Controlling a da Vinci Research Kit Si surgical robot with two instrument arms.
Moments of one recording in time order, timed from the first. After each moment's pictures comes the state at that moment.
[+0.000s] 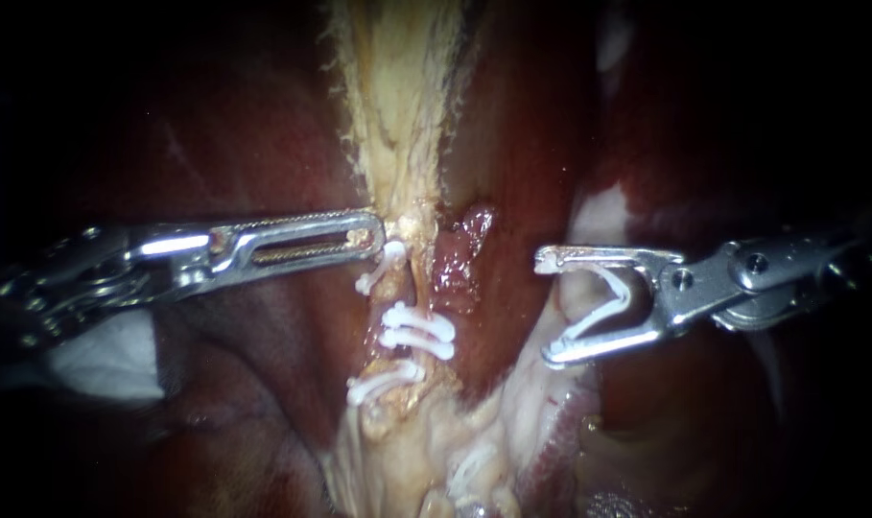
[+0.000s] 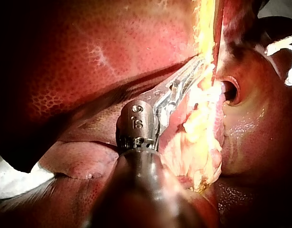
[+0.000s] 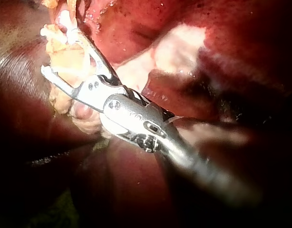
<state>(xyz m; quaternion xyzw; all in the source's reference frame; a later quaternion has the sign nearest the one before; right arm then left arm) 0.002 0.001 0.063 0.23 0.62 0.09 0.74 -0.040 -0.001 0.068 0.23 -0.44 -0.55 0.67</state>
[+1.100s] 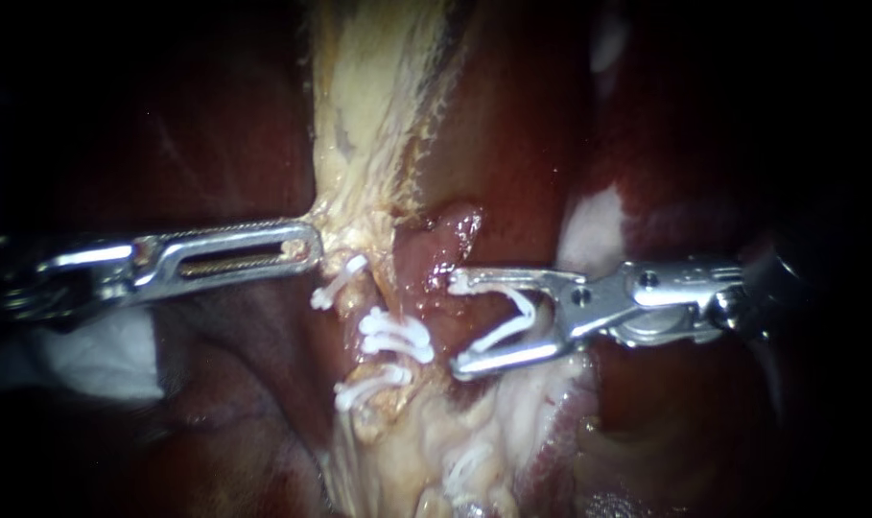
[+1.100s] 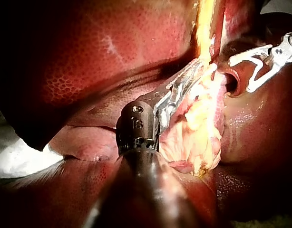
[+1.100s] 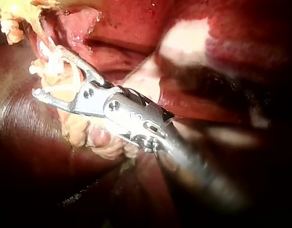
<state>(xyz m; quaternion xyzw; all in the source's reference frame) 0.011 -0.001 0.071 0.28 0.60 0.14 0.74 -0.035 -0.002 0.060 0.24 -0.45 -0.55 0.66</state>
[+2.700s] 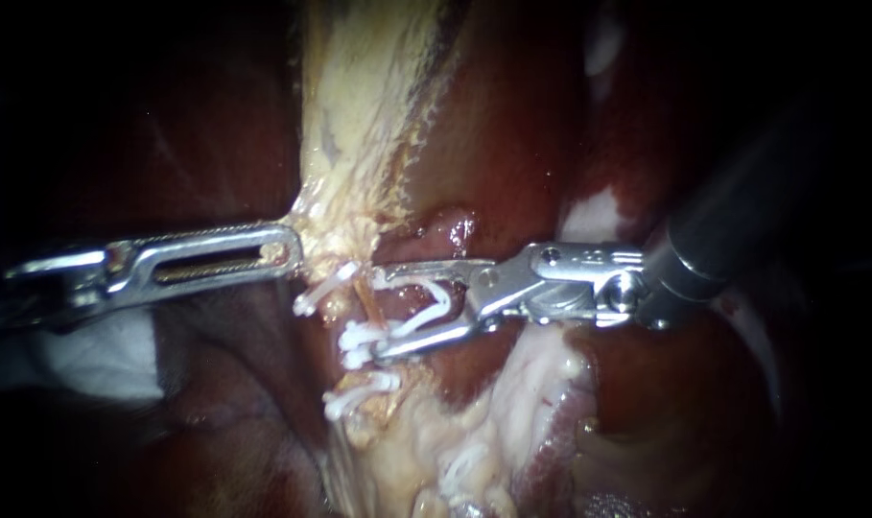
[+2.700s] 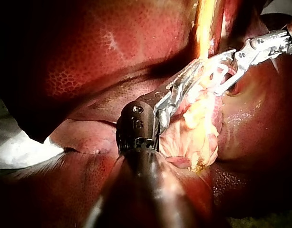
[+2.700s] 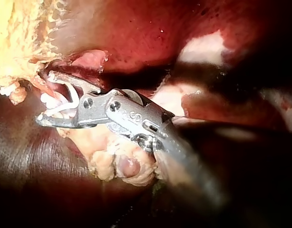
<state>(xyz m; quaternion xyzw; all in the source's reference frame) 0.018 0.000 0.075 0.33 0.58 0.15 0.73 -0.034 -0.002 0.058 0.24 -0.46 -0.55 0.65</state>
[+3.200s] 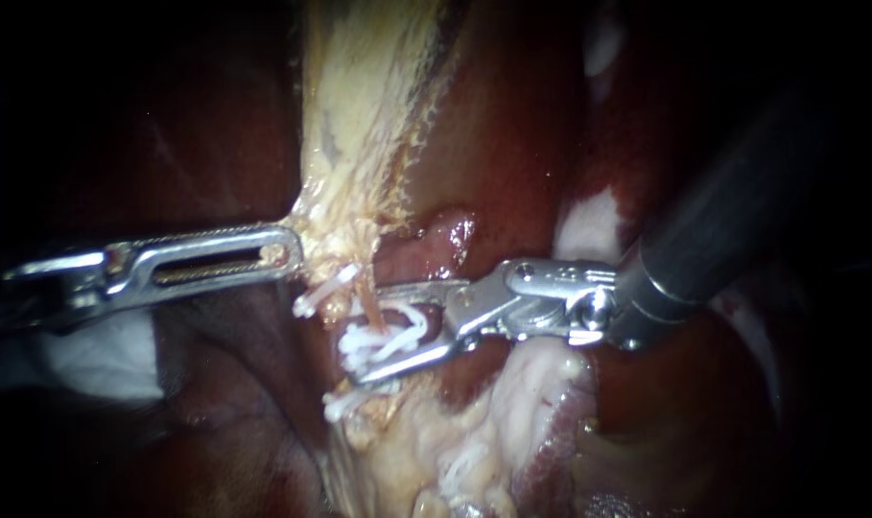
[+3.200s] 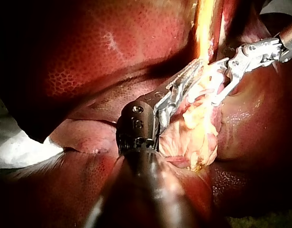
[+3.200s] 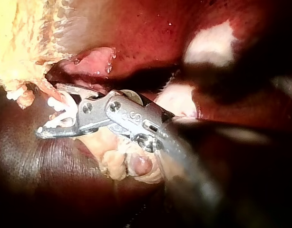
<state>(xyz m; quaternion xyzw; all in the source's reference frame) 0.020 -0.002 0.075 0.37 0.60 0.13 0.69 -0.034 -0.002 0.058 0.23 -0.46 -0.55 0.65</state>
